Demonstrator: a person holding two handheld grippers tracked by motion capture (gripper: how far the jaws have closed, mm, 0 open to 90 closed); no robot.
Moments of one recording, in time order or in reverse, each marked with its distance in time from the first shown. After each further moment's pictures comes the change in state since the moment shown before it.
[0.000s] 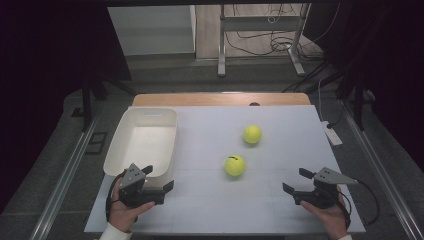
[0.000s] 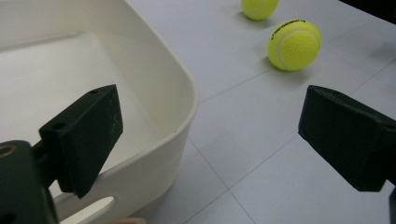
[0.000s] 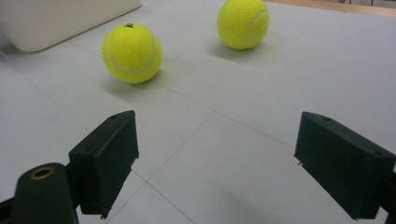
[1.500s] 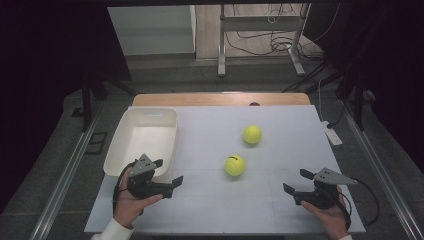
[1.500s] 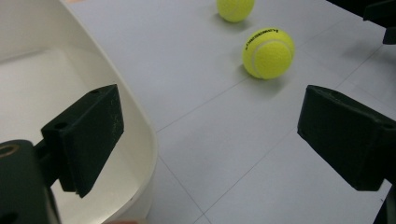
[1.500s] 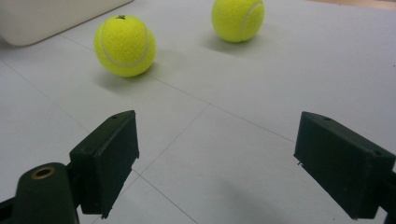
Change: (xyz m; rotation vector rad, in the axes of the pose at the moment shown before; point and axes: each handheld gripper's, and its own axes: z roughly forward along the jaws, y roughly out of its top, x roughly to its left) left arm -0.012 0.034 0.013 0.063 -0.074 0.035; right arm -0.002 -0.003 0.001 0.019 -0.016 0.002
